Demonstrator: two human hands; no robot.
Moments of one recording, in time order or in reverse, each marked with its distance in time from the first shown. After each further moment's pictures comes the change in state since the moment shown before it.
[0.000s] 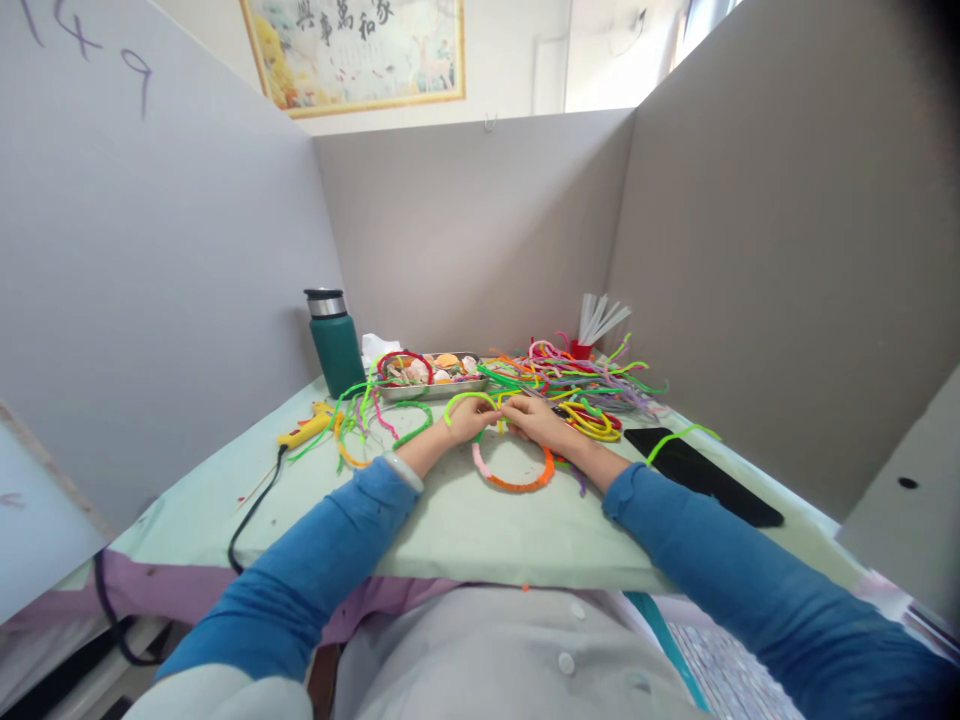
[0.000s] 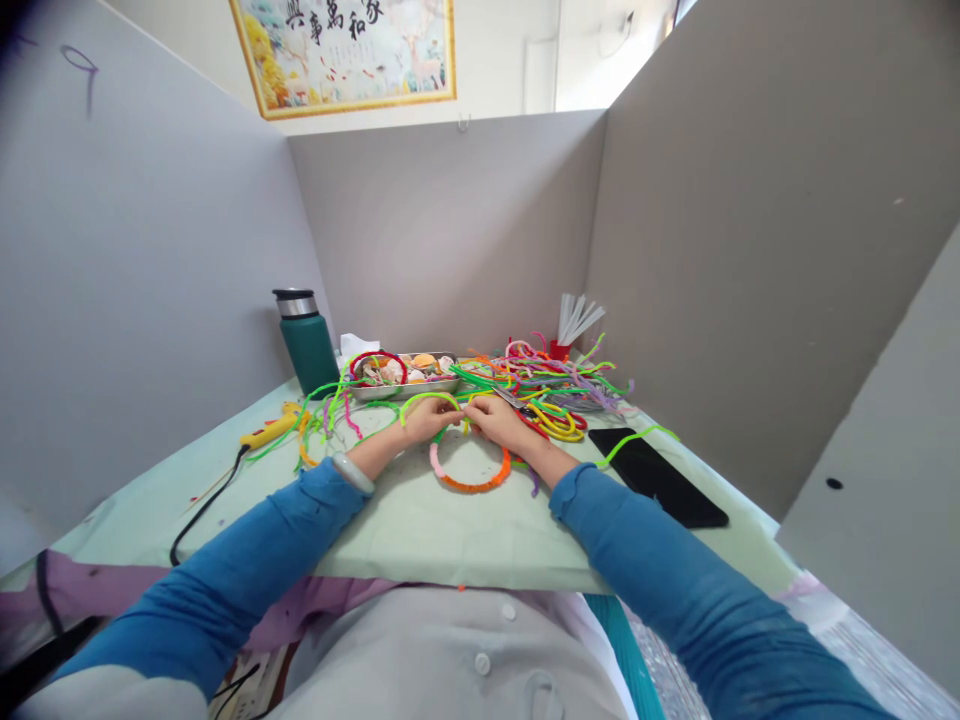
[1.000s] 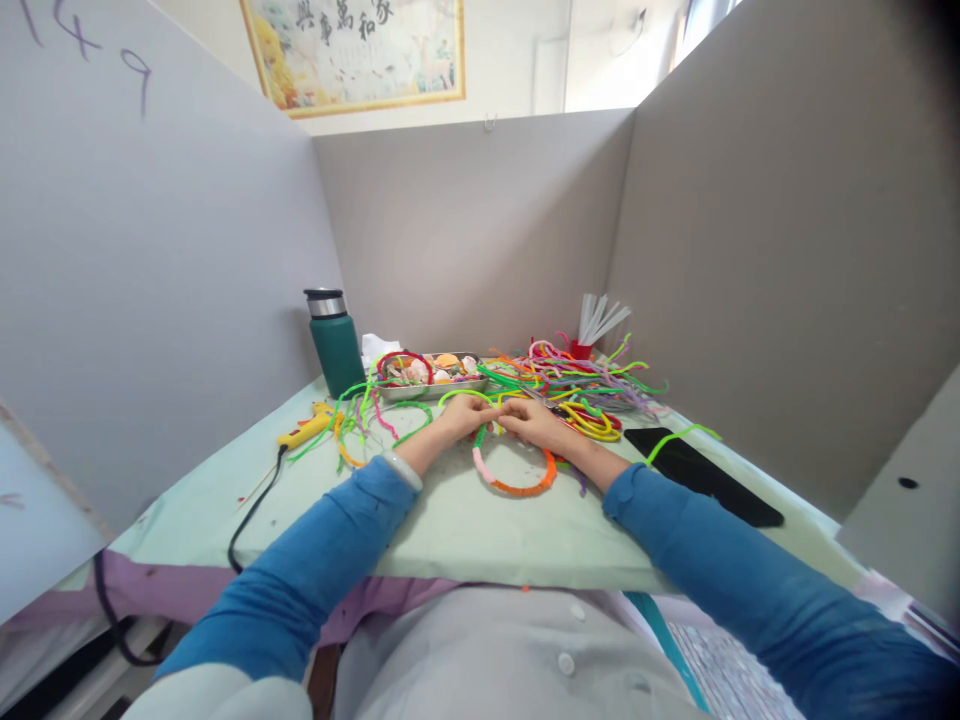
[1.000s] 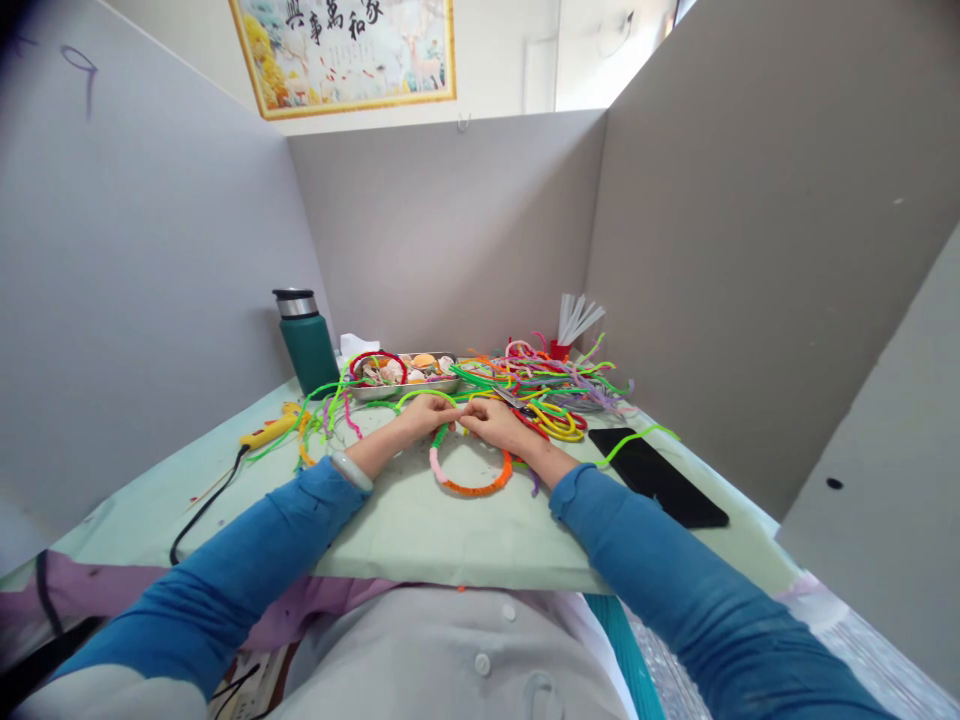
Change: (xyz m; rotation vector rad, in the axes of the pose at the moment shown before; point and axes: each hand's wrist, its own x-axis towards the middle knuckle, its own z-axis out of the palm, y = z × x) left_hand -0.010 0.012 -0.006 -0.331 -0.057 -0.141; right_hand -0.002 0.001 0.000 -0.027 -0.059 -0.054
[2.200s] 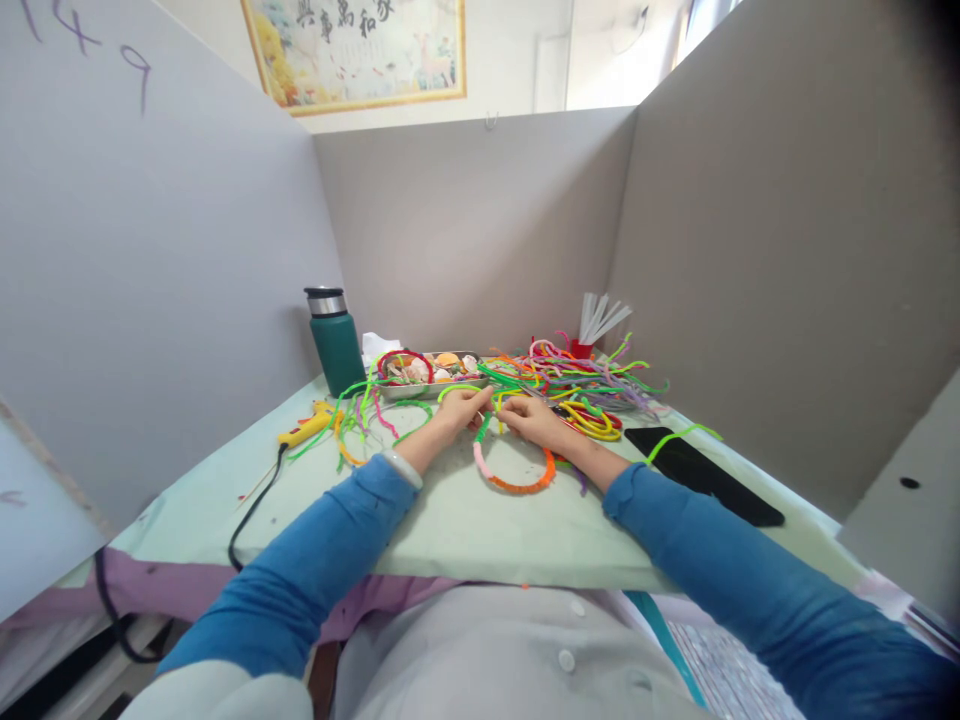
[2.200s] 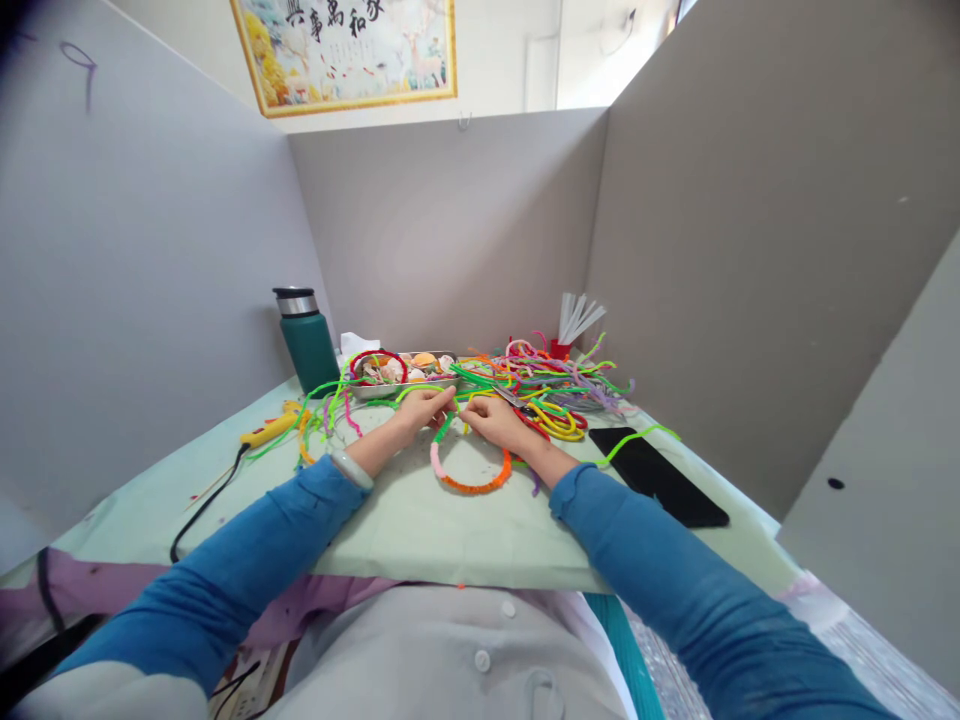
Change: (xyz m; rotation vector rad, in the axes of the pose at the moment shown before) left_hand 0.009 -0.007 0.001 -0.194 0.148 -0.075; right_hand 0.003 0.000 0.002 -0.037 0.075 0.018
